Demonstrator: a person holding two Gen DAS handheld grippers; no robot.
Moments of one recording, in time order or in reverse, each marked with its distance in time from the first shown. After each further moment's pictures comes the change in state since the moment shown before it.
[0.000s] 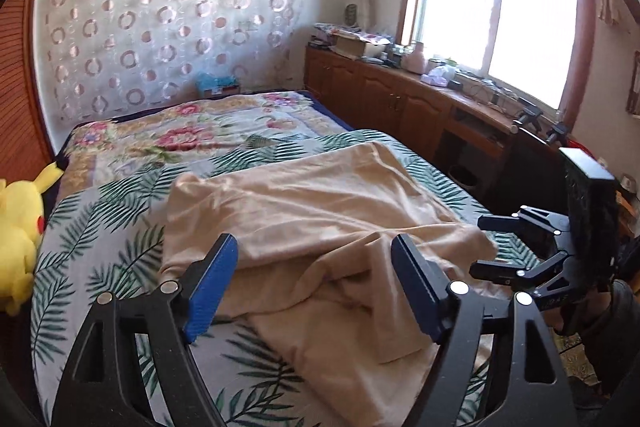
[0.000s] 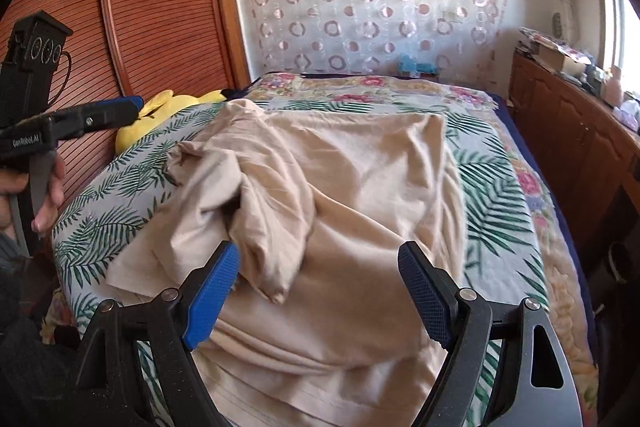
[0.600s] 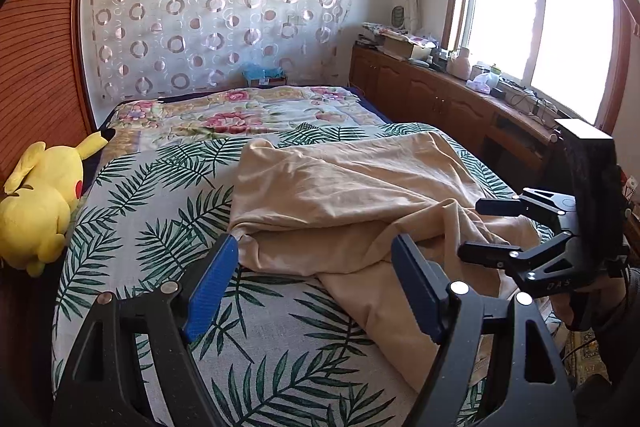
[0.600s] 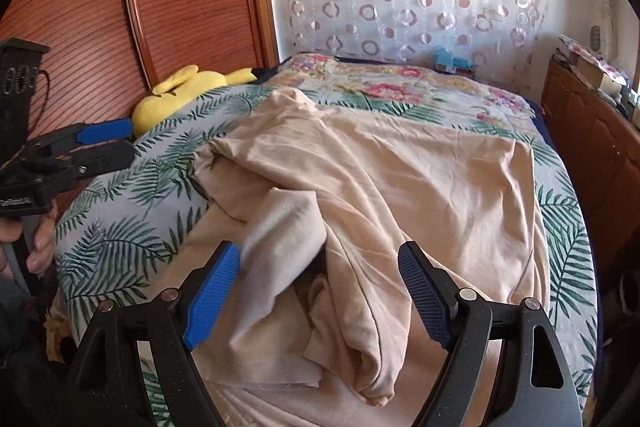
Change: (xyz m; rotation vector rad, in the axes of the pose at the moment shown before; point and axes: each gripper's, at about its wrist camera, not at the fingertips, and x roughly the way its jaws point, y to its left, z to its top) left arm -0.011 0.041 -0.033 -0.078 0.001 0.122; right arm 0.075 0.038 0.044 -0.057 0.102 0.030
